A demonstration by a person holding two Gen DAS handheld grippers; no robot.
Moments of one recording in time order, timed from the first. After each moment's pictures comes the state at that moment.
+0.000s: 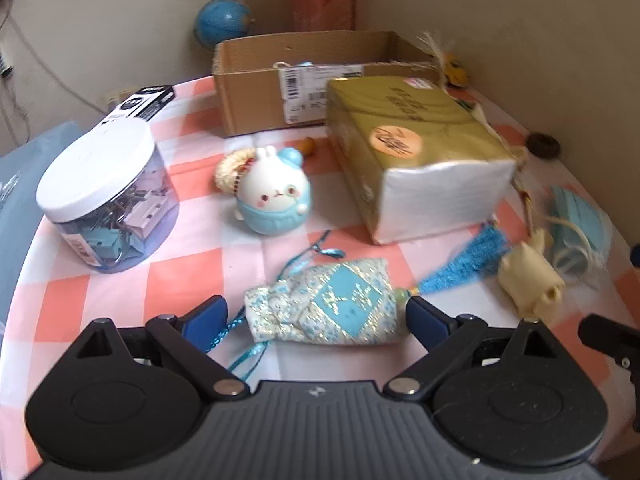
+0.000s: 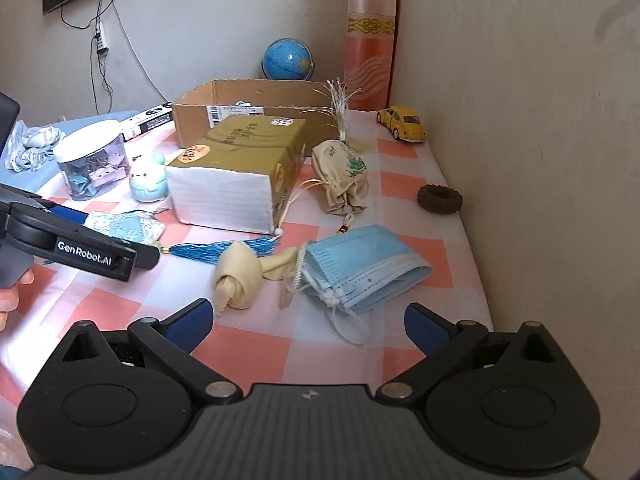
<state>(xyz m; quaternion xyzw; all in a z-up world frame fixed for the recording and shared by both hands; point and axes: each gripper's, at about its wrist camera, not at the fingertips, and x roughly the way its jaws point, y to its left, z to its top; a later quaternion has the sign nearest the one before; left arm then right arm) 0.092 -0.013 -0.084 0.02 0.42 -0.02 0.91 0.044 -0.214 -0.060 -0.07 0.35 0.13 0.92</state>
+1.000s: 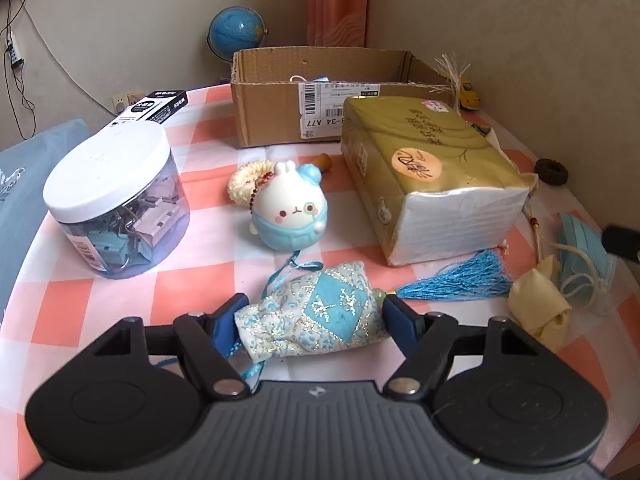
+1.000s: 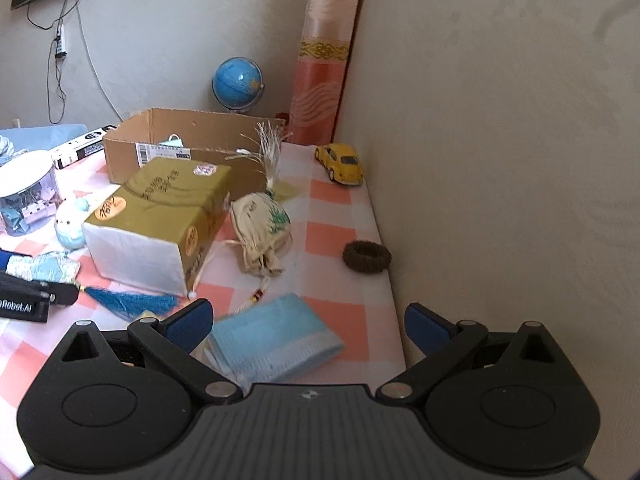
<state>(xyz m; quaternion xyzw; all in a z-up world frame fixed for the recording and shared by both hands) 0.094 -0.003 -0.083 0.00 0.40 -0.02 0.92 0.082 -0.228 -0.035 -0.10 0.32 0.06 0.94</state>
